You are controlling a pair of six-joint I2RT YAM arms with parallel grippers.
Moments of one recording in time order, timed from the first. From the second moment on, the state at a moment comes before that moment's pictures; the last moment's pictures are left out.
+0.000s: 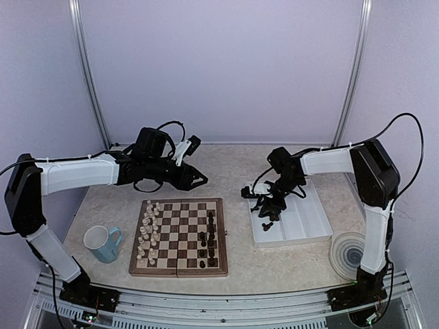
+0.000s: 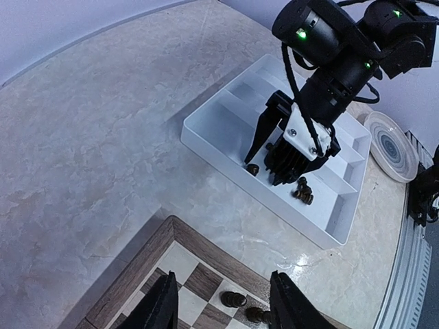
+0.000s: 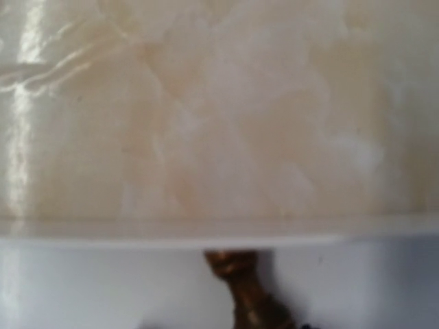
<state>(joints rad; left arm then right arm) -0.64 1.62 1.14 -0.11 0.40 -0.06 0.51 2.04 1.37 -0.60 -0.42 -1.06</state>
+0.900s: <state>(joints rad) -0.68 1.61 1.10 -0.06 0.35 -0.10 0.49 1.96 1.34 -0.62 -0.49 -0.99</state>
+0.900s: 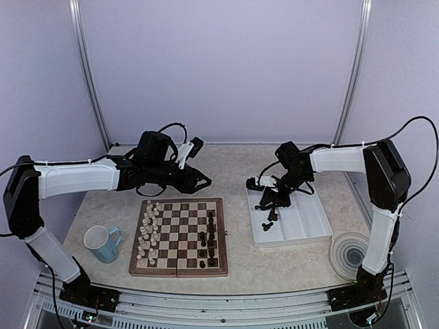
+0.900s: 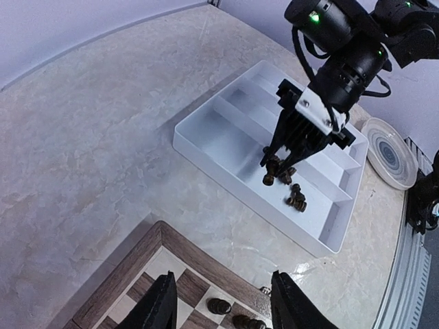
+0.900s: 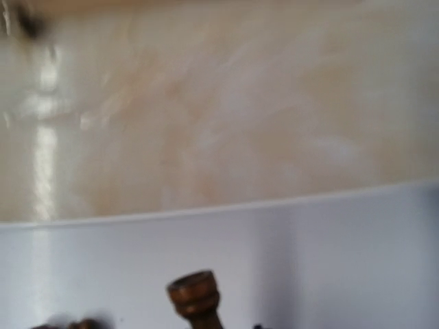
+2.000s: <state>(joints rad) -0.91 1.85 1.37 0.20 0.26 -0.45 0.44 1.60 1.28 -0.50 -0.88 -0.64</state>
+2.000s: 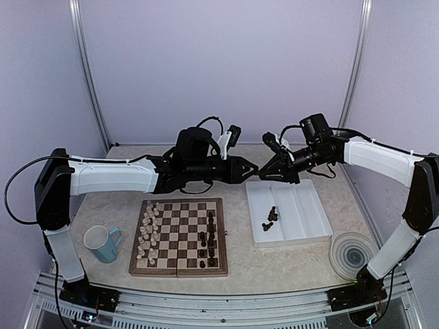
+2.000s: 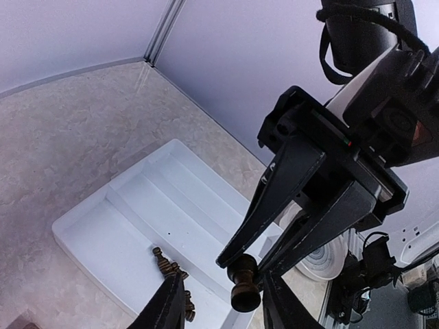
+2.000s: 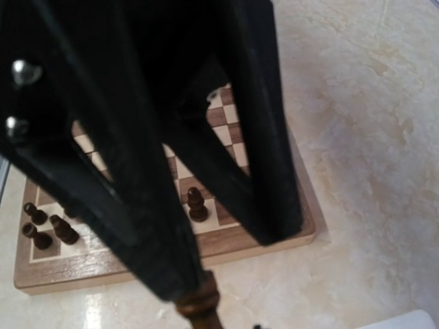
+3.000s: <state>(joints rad) -0.81 1.94 1.71 -0.29 0.21 -0.24 0.36 1.56 1.17 -0.46 -0.77 -0.66</state>
